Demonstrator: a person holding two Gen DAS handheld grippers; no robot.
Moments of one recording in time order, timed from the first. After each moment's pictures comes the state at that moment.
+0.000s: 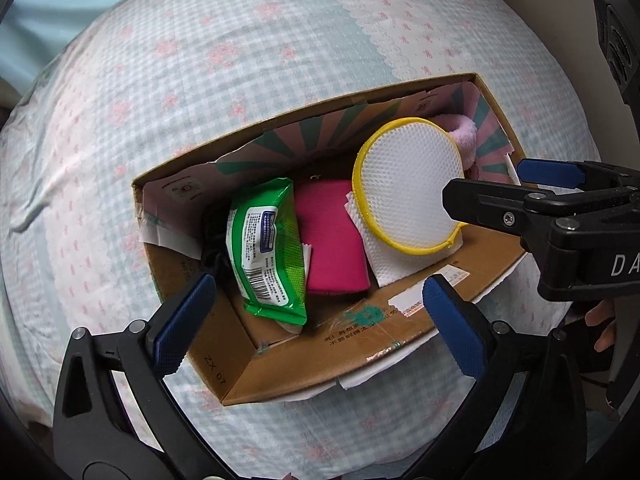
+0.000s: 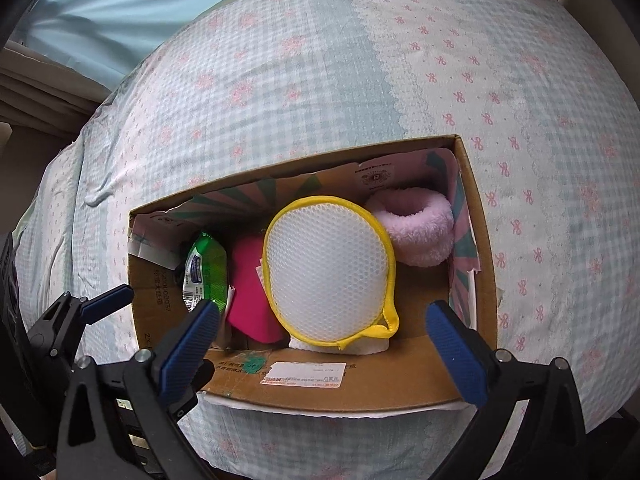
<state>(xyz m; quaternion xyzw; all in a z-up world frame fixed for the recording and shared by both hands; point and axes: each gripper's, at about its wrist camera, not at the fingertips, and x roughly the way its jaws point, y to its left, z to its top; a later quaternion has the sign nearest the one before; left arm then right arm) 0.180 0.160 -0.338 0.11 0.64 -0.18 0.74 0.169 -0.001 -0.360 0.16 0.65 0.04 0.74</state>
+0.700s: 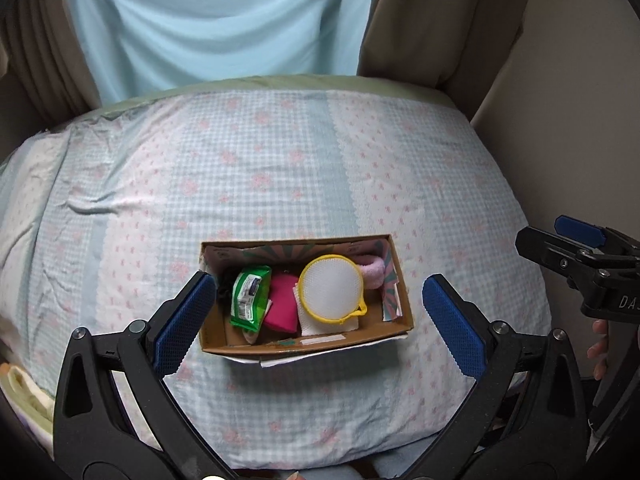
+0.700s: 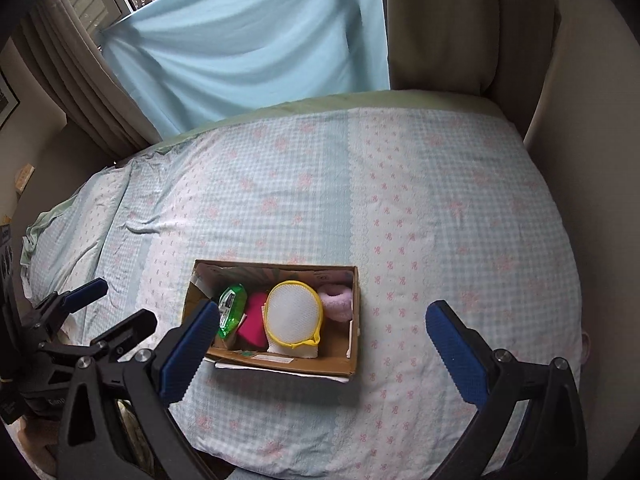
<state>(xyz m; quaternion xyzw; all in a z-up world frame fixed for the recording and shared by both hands) 0.104 0.130 -0.105 -0.02 0.48 -0.09 0.87 0.105 -0.082 -0.142 0.08 0.52 0.07 0.85</state>
